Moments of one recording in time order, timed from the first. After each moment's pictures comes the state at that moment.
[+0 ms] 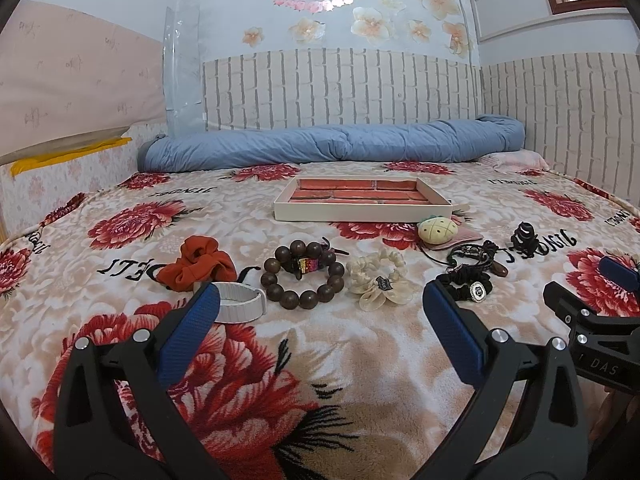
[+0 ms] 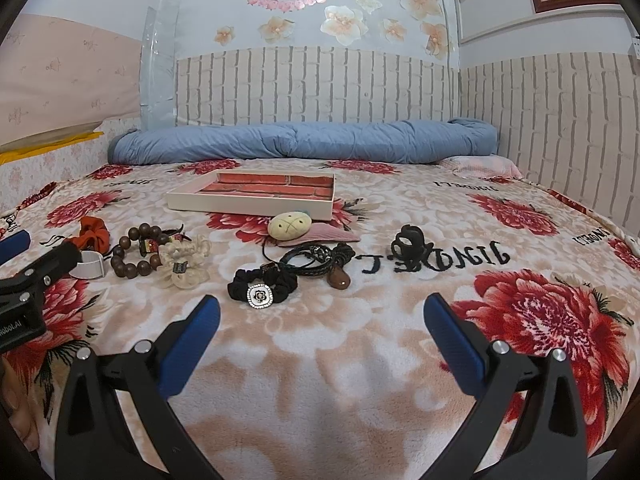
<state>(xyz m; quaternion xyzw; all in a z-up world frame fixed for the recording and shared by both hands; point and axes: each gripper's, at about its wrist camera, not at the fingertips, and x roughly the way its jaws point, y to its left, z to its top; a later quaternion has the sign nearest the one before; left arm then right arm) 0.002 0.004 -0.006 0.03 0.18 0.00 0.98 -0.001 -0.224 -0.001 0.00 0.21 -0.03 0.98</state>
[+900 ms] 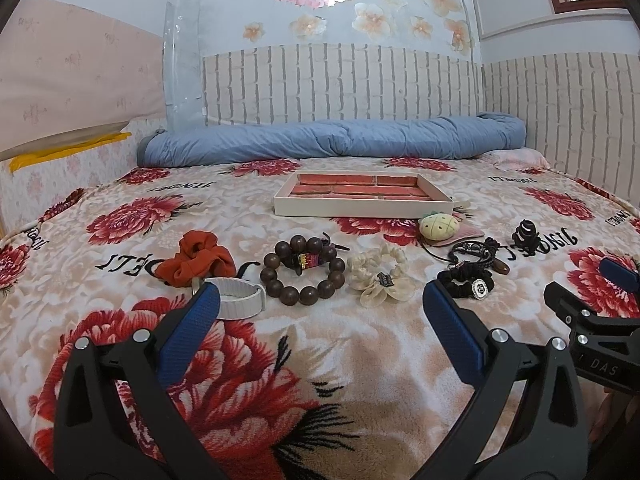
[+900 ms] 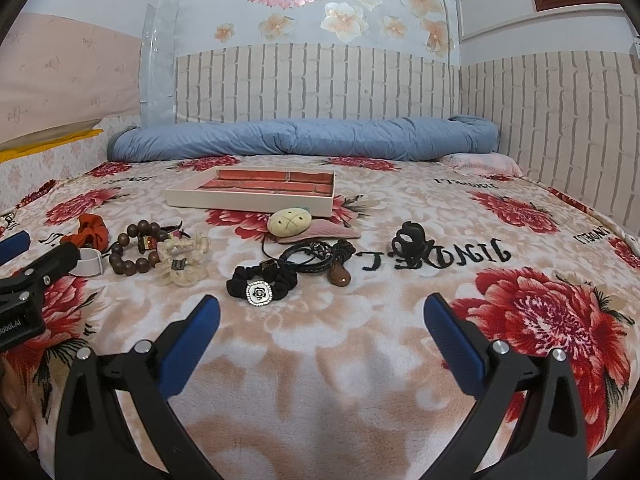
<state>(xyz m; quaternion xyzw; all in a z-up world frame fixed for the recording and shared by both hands) 0.002 0.002 -0.014 0.02 0.19 0.00 0.98 0.001 -0.225 -0.001 0.00 0.21 -0.03 0.98</state>
